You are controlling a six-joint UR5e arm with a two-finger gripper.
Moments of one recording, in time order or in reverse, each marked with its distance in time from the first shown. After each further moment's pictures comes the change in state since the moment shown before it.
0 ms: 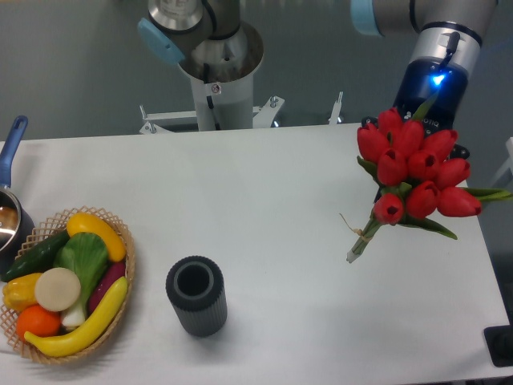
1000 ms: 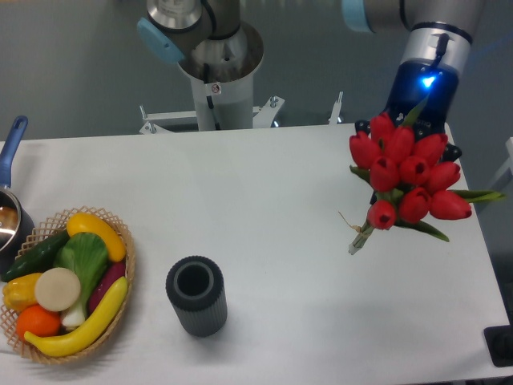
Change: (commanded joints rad) arm -0.066 0.055 -0.048 -0.003 0.305 -0.005
